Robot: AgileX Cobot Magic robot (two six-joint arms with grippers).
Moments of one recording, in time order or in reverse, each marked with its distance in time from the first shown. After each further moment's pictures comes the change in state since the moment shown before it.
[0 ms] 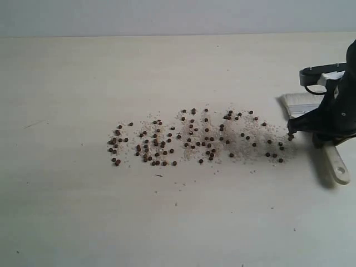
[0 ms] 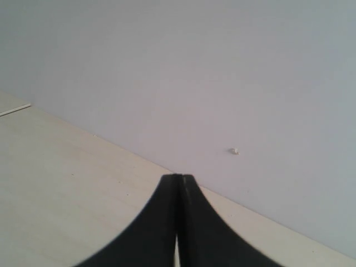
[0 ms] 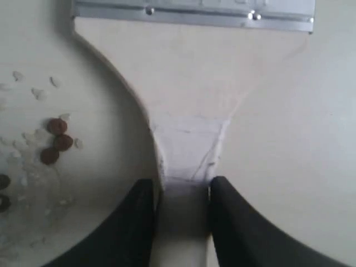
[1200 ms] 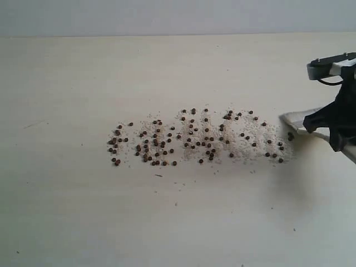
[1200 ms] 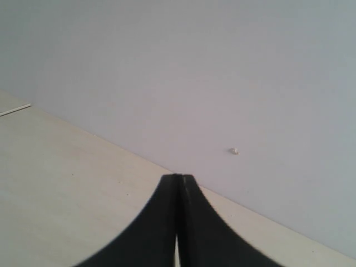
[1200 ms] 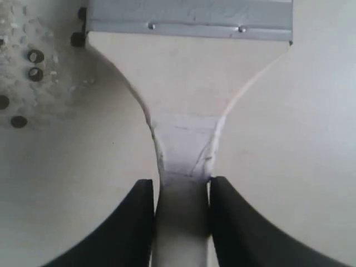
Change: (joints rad) left arm 0.000 0.000 0.000 0.000 0.000 0.000; right arm -0.002 -0.127 -0.064 0.121 0.344 -0.241
